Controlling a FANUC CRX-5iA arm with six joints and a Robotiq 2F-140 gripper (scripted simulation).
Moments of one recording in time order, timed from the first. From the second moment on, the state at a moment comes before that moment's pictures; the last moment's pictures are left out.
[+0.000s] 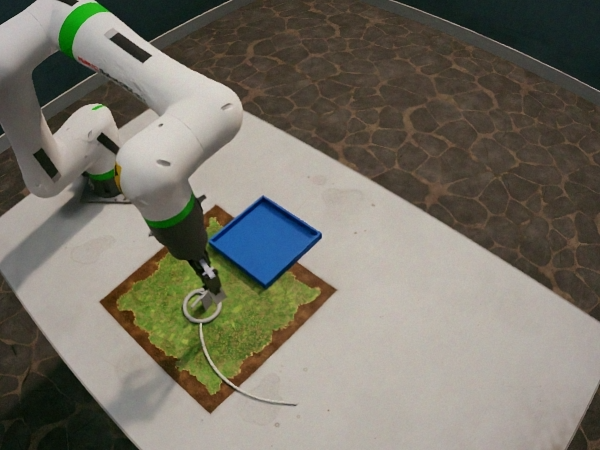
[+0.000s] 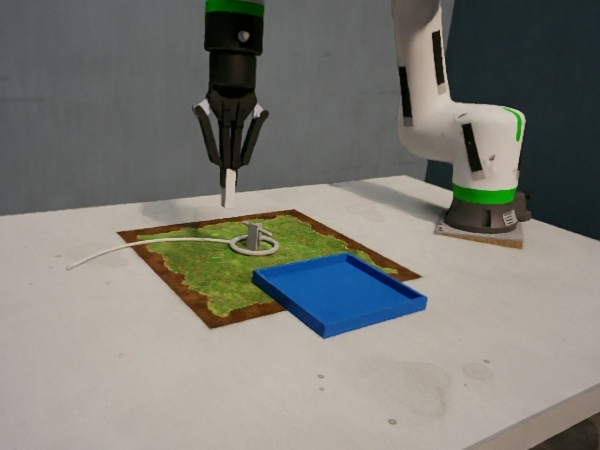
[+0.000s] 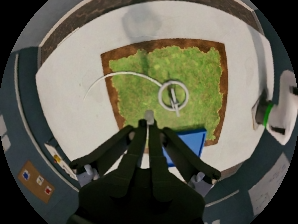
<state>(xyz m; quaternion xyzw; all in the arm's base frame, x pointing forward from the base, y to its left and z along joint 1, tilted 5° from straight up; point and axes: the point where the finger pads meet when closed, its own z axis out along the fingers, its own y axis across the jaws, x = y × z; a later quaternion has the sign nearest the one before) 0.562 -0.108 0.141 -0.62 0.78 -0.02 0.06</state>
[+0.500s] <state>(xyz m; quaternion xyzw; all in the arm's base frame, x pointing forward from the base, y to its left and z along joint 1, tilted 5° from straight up) 0.562 -0.108 0.141 -0.35 0.94 -0.01 0.05</state>
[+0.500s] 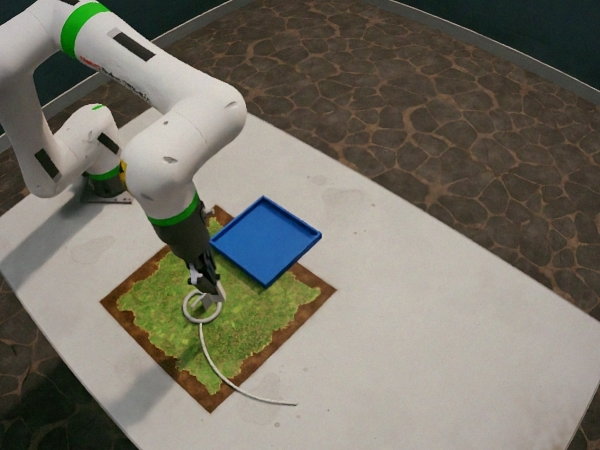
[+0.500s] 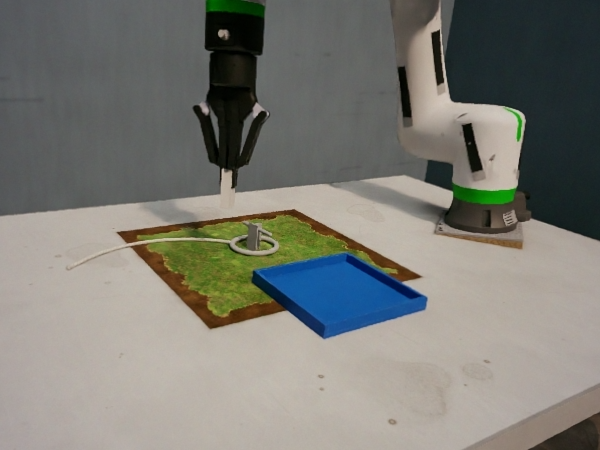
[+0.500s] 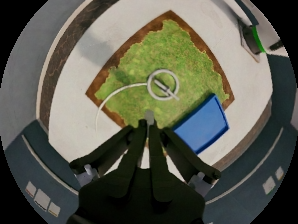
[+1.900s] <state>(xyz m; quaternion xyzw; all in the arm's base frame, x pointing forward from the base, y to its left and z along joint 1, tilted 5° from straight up) 0.563 -0.109 0.123 -0.05 1.00 -0.03 0.02</state>
